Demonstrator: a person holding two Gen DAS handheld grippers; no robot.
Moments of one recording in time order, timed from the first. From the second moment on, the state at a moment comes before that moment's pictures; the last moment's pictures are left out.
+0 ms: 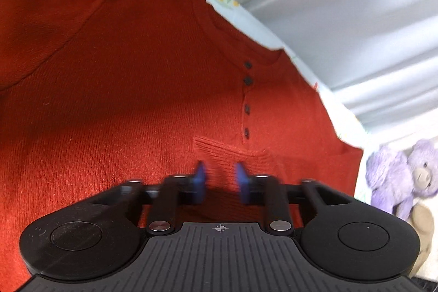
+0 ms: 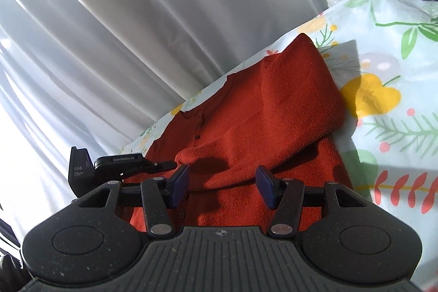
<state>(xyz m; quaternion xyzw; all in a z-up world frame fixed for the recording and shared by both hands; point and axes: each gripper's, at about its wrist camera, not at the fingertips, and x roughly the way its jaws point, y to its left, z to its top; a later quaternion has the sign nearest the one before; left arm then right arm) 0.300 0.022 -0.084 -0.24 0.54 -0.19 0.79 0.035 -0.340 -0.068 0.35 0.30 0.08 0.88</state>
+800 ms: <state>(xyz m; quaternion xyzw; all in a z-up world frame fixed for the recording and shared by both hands) 0.300 0.108 -0.017 -0.08 0.40 -0.08 0.91 0.181 -0.357 -0.072 0.24 0.37 0.00 0.90</state>
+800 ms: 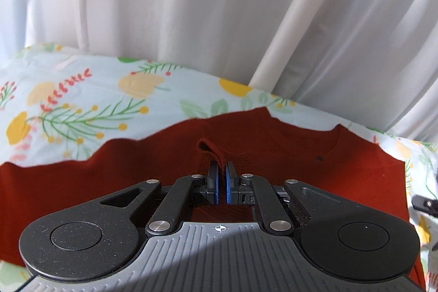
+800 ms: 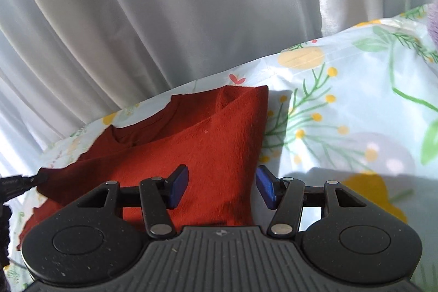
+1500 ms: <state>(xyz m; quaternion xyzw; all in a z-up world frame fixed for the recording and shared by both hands) 0.342 0.046 -0.057 0.07 0.40 -0.08 0.91 0.189 -0.357 -0.077 0.19 0.33 -0.11 0.92</state>
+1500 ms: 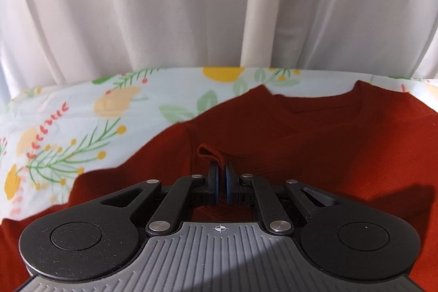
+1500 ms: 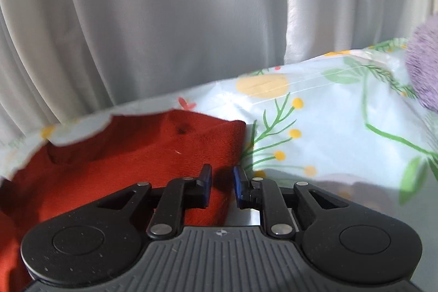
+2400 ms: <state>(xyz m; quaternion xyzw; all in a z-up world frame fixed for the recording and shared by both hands) 0.355 0.114 -0.063 -0.14 0.44 -0.11 0.88 0.157 -0.338 -0.095 0.34 0.37 -0.05 0.86</state>
